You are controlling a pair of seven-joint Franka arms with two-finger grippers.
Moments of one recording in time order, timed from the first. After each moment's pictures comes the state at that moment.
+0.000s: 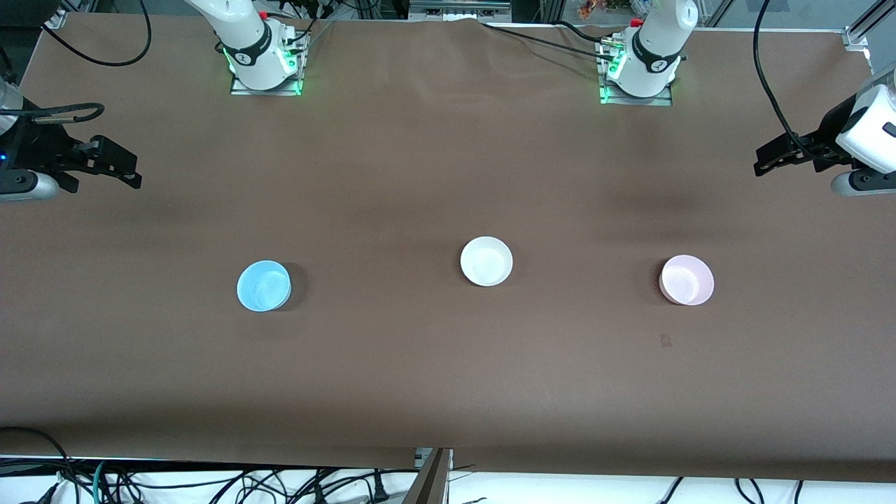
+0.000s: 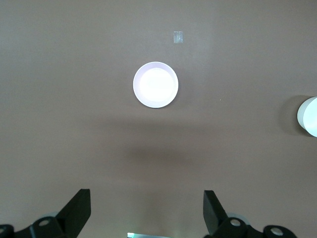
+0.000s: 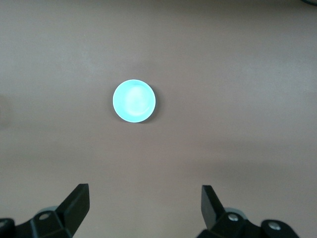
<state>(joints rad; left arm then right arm) 0.10 -0.02 -0.09 -1.67 0.01 1.53 -0.10 0.12 0.07 -0.07 -1.51 0.02 1.59 -0.03</state>
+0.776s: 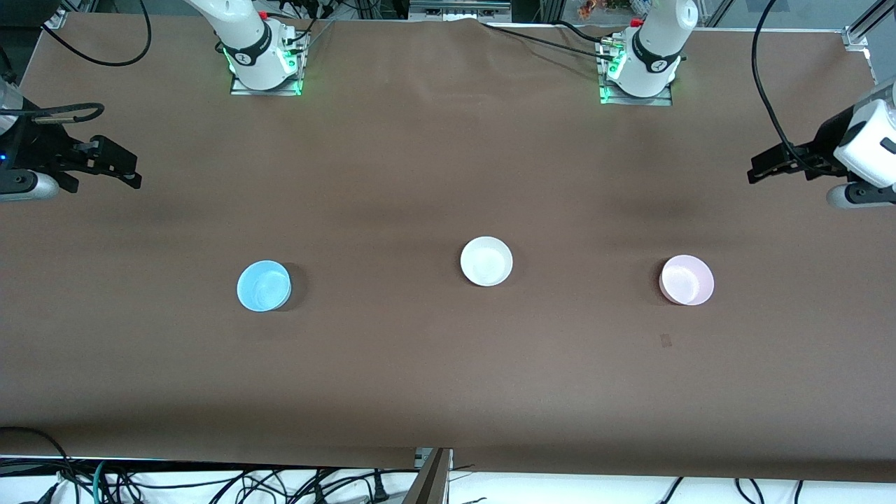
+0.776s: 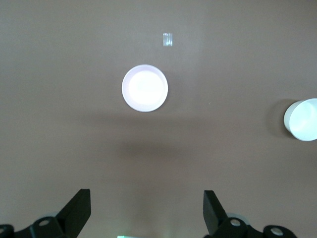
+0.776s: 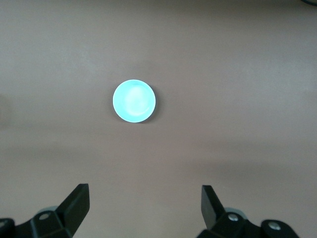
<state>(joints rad) 0.11 0.06 -0.09 -1.58 -0.03 1.52 -0.10 0.12 0.07 -0.07 -1.51 0.02 1.59 -0.03</state>
